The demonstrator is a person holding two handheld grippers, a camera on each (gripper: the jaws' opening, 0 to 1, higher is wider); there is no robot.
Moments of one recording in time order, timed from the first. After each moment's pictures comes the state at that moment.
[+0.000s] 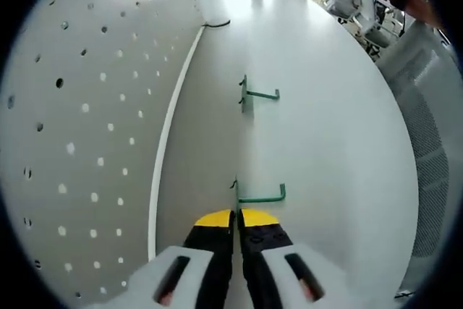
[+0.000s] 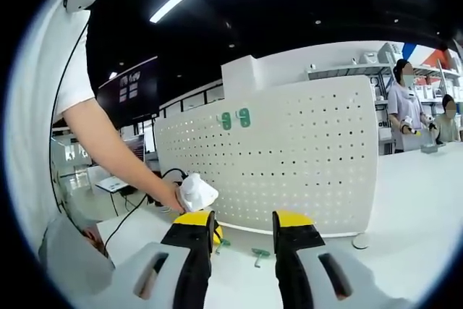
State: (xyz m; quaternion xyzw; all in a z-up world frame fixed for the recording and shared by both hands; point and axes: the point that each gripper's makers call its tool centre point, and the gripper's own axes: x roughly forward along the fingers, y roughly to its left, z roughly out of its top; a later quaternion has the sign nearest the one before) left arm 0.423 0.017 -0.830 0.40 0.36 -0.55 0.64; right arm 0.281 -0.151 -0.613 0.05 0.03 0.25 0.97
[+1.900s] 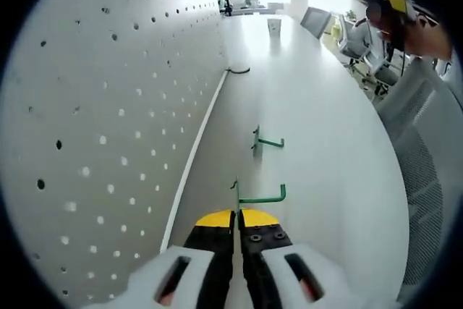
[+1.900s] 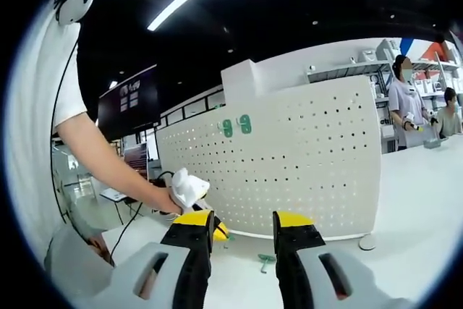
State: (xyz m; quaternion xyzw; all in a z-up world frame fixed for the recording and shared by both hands) left arm 0.425 0.003 -0.781 0.31 0.29 -0.55 0.72; right arm 0.283 -0.148 -0.603 0.07 0.02 0.26 0.96
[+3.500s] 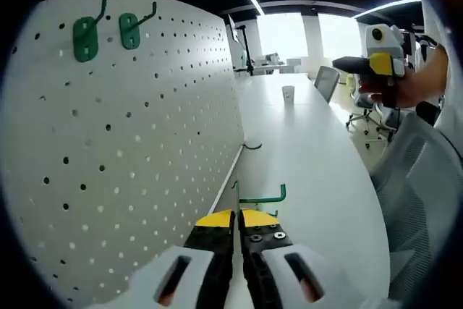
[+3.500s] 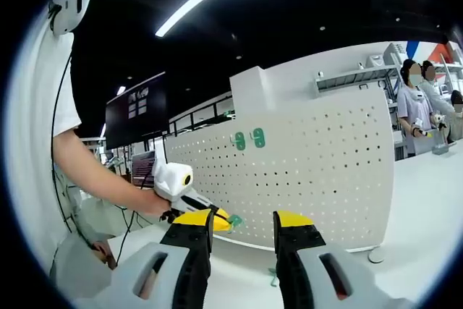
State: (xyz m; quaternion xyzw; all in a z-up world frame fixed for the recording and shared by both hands) left arm 0.405 -0.015 -0.679 0.20 0.15 -0.55 0.80; right arm 0.287 -0.131 -0.577 0.08 0.00 0.28 0.96
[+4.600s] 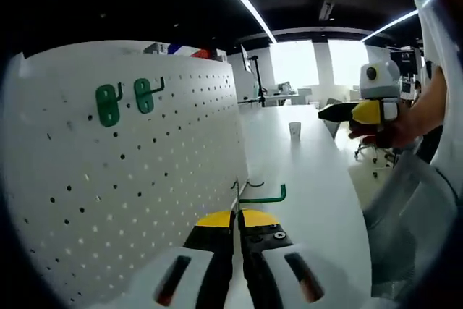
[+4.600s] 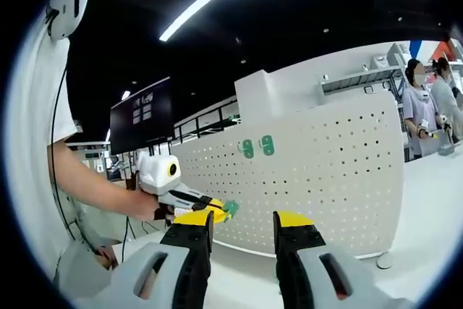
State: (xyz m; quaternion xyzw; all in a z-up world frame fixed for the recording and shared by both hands) left arm 0.383 -0.020 -0.616 0.13 0.09 -0.53 0.83; right arm 0.293 -0.116 -0.564 0.09 -0.02 0.30 0.95
